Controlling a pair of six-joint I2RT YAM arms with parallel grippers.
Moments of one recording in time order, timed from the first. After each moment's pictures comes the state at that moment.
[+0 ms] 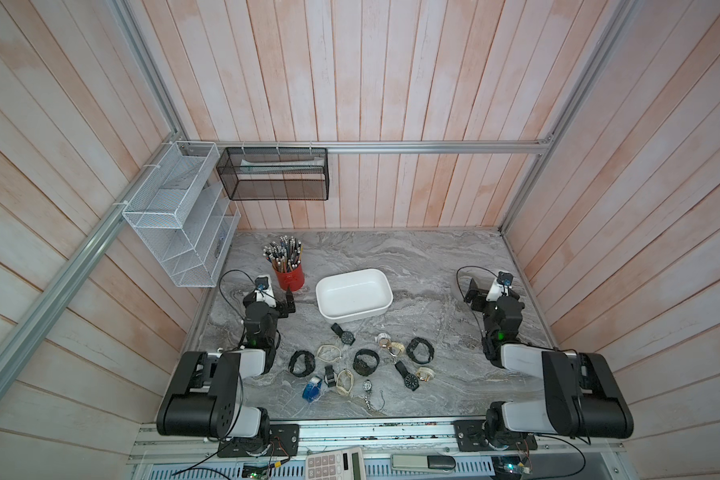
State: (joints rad) left arm -0.08 1.33 0.41 0.74 -0.14 -0.07; right arm -0.01 1.31 0.42 0.77 0.17 0.11
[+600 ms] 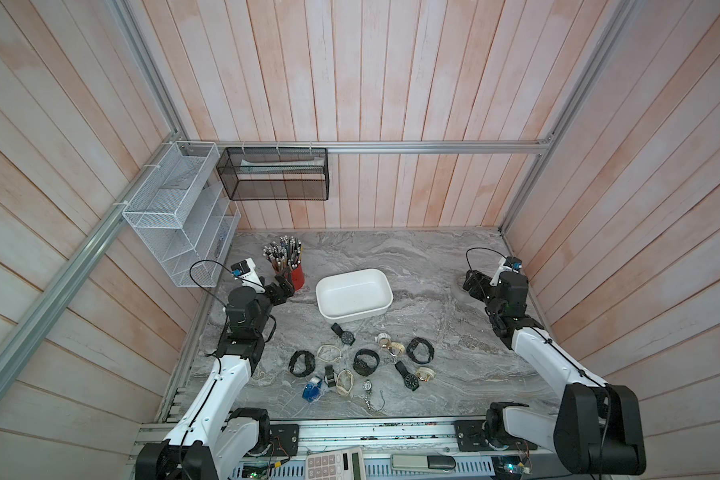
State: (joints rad) left arm -0.06 0.99 0.55 0.26 0.13 -0.47; right arm 0.03 1.21 0.65 0.07 0.03 0.44
